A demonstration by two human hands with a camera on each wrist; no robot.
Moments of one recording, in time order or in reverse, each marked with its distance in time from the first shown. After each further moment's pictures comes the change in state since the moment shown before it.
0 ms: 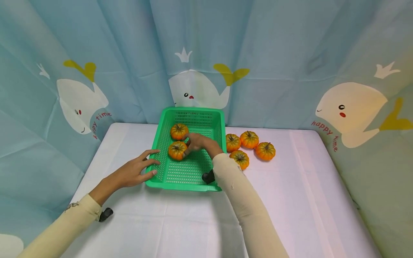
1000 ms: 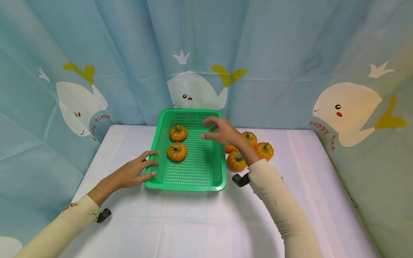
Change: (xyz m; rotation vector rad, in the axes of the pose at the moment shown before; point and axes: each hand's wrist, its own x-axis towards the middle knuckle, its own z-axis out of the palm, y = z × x) left_hand 0.001 0.000 -0.002 0.011 -0.017 0.006; right_hand -0.108 0.019 -0.050 0.216 0.423 -0.176
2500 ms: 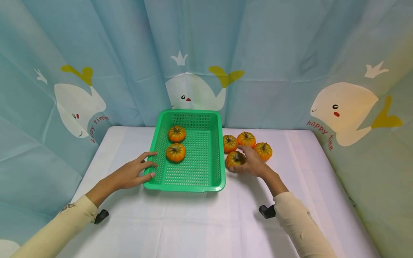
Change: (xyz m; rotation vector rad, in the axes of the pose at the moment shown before) left_hand 0.000 0.001 -0.002 0.021 -0.016 0.006; right_hand -0.100 0.117 0.019 -0.130 0.107 0.152
